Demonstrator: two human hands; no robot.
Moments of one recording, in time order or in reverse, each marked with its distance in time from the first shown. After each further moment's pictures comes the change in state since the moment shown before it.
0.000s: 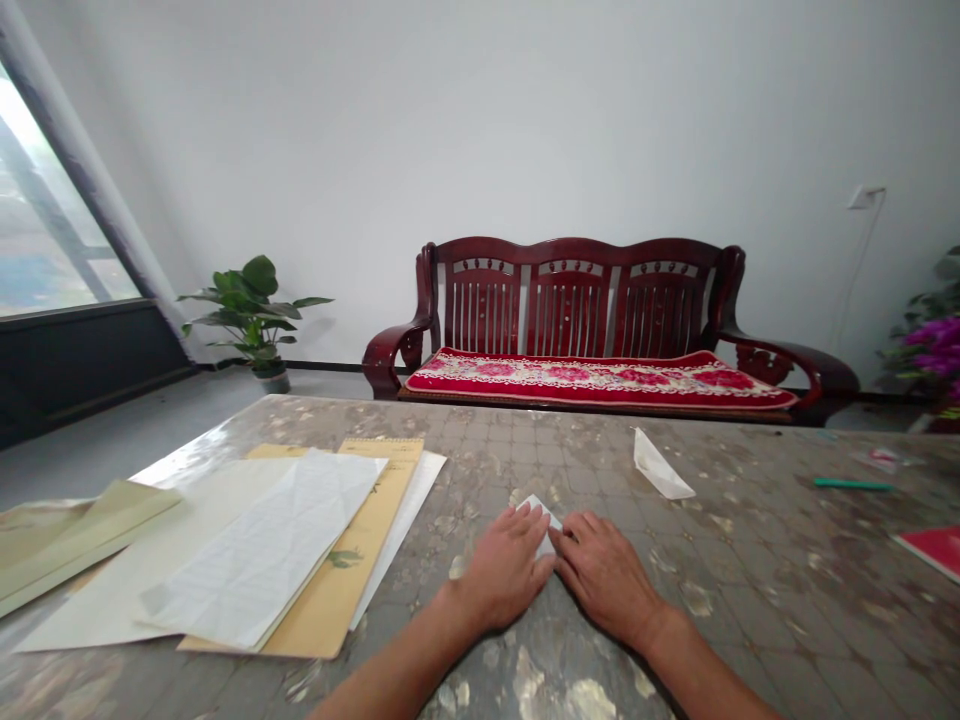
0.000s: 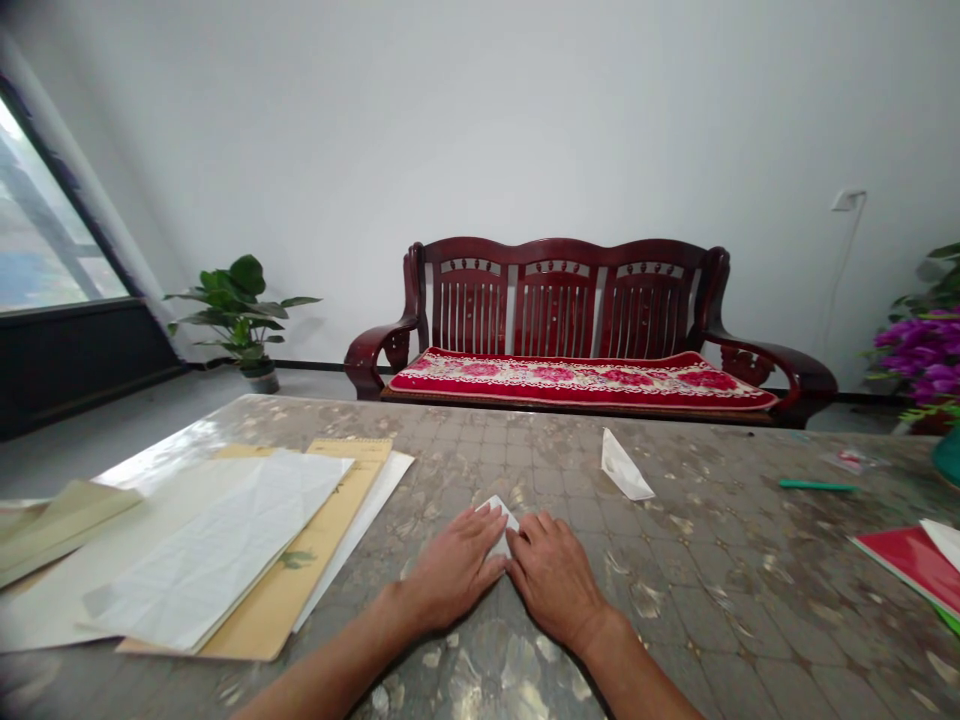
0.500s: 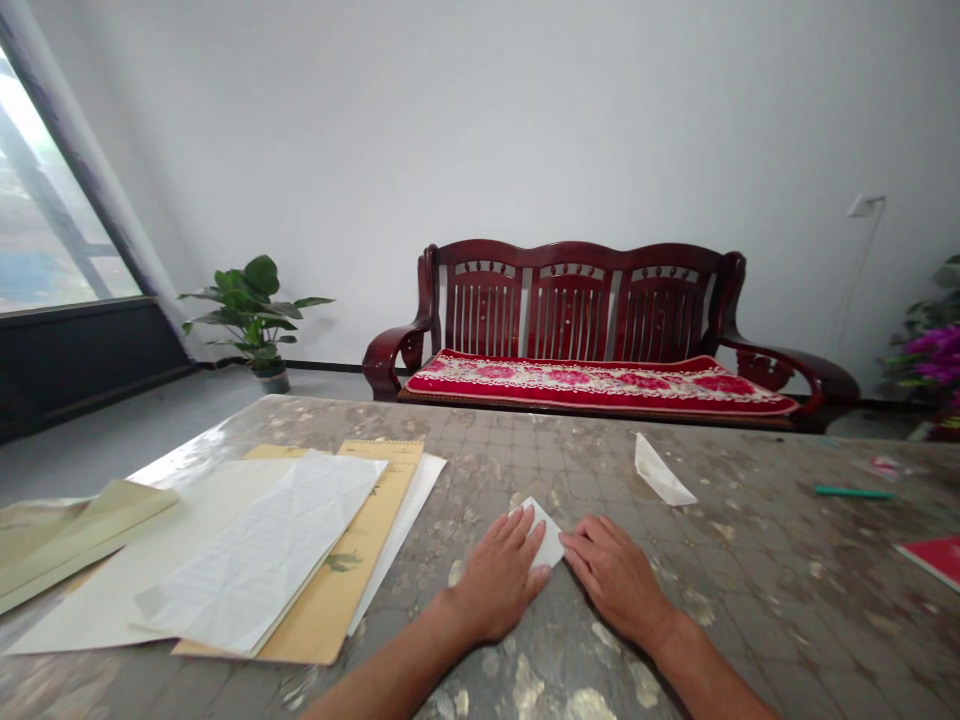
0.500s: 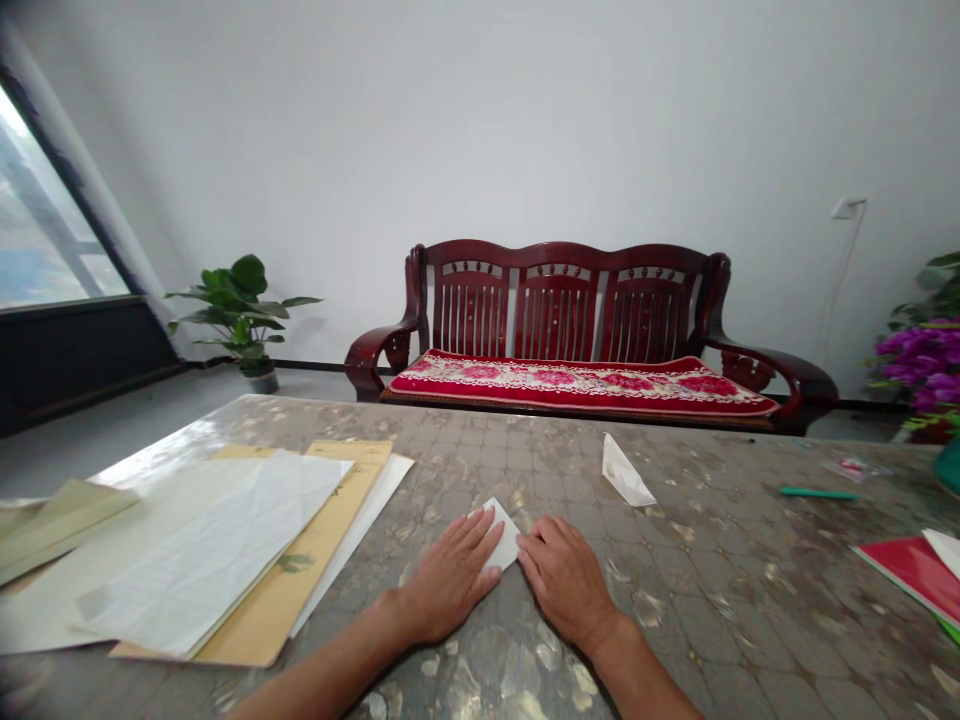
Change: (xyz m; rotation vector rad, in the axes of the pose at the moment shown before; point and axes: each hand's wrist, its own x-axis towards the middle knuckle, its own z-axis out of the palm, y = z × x) left_hand -0.012 -0.015 0.017 0.169 0.015 0.044; right_hand -0.006 0.013 0.006 0.152 0.067 0.080
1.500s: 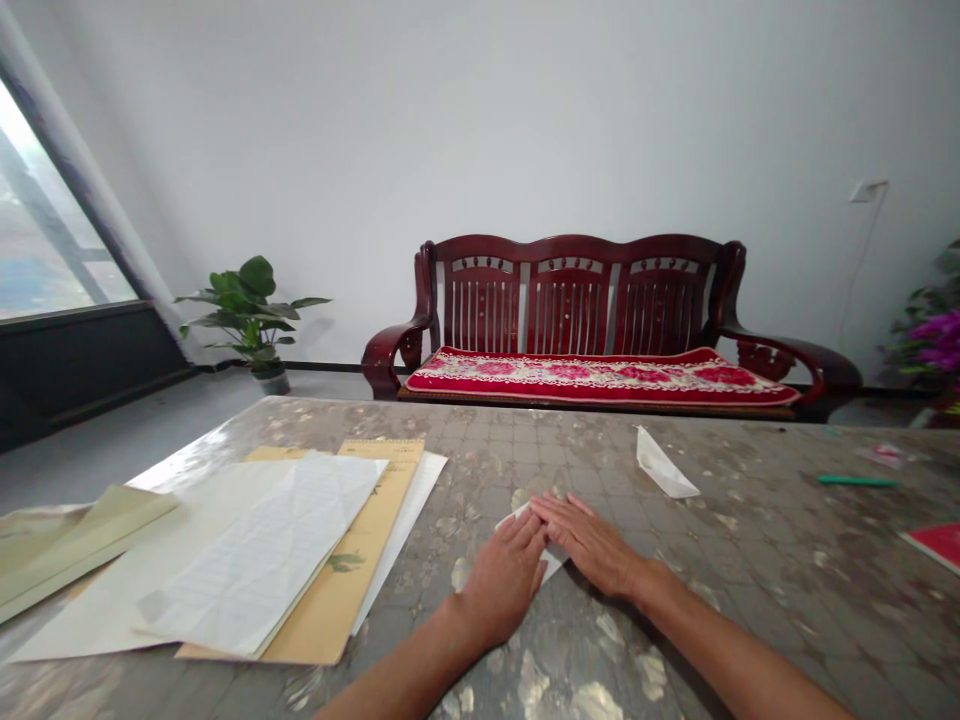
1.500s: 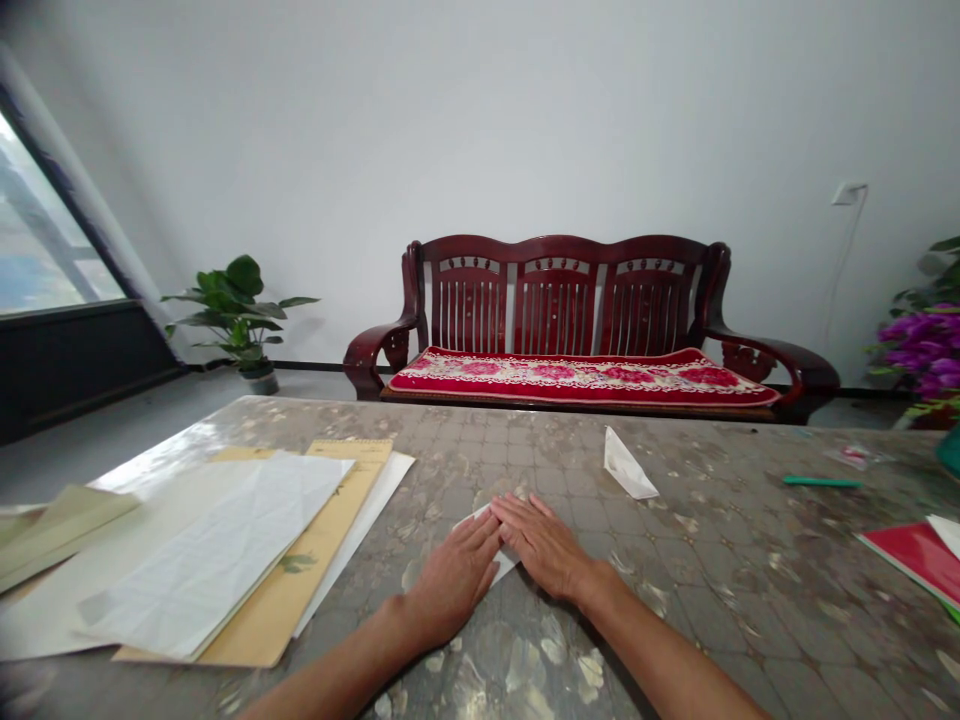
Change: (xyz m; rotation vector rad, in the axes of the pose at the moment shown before) left_hand 0.005 0.006 0.002 0.047 0.058 0.038; right_hand 0.035 0.016 0.018 0.402 -0.383 0.008
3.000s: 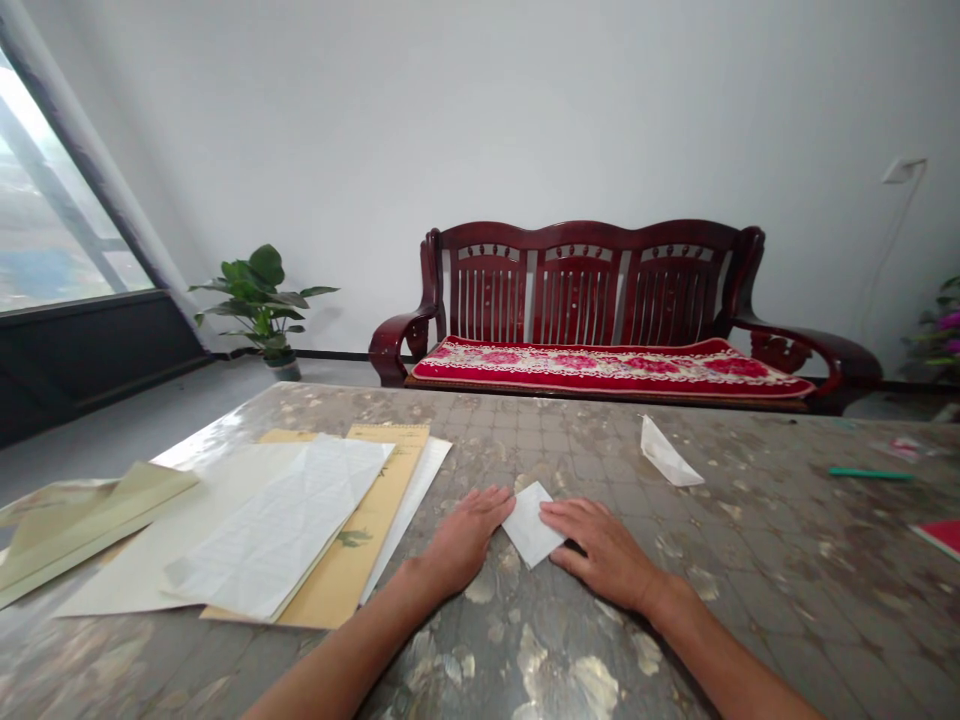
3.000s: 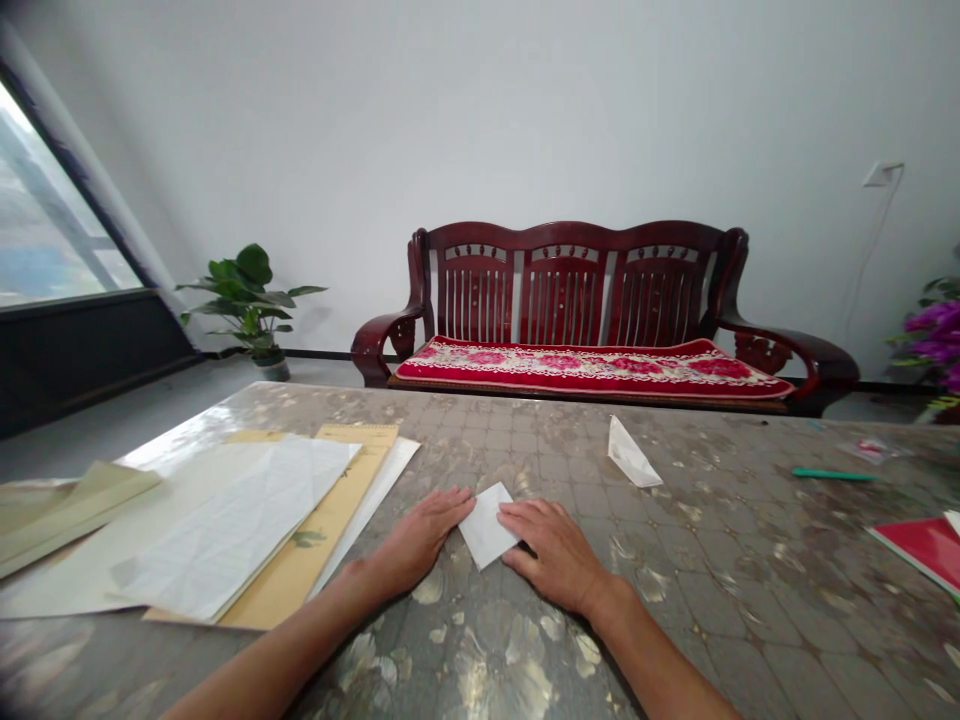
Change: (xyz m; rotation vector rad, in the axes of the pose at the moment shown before) left_hand -0.025 -0.046 -0.032 -0.220 -0.142 -0.167; right_hand -0.025 -0.021 -0.003 -0.199 0.073 -0.028
